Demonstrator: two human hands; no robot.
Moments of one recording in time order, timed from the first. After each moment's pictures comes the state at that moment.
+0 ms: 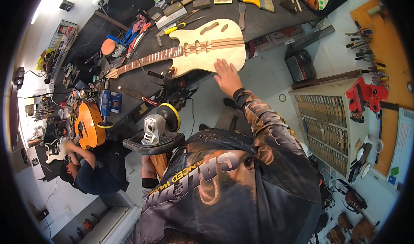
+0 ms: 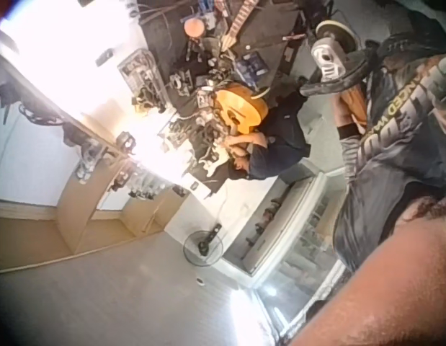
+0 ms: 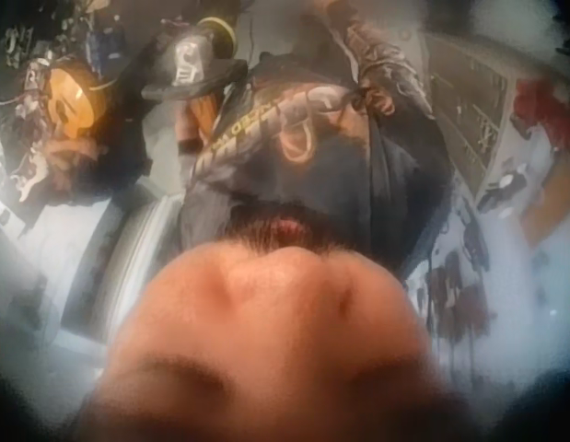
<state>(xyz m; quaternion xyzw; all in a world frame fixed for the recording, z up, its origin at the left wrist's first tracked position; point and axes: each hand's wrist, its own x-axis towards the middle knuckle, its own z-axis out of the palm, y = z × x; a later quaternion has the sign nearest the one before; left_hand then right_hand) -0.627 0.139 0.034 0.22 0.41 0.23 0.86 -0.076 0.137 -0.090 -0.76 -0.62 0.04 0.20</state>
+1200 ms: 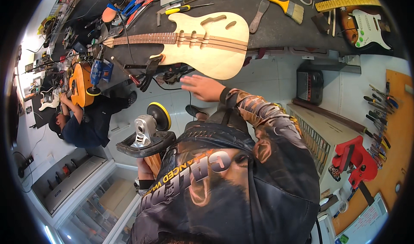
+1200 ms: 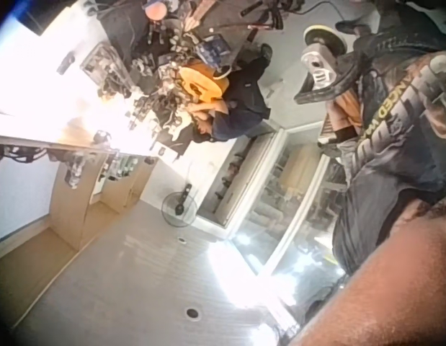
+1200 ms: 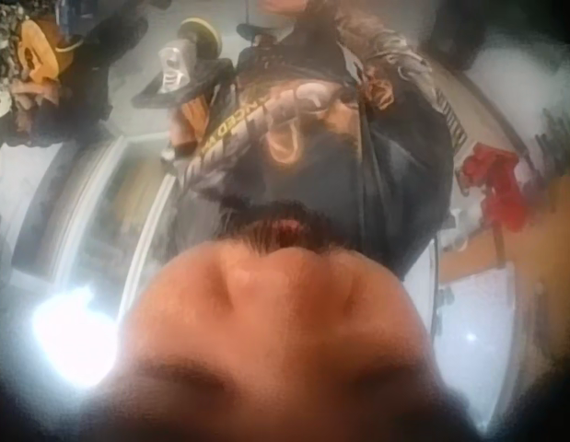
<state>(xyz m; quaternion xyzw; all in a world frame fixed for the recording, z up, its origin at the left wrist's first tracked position) -0.486 -0.010 0.088 0.16 0.61 0.38 0.67 -0.036 0.178 -0.096 -0.41 -0.85 0.23 0.25</state>
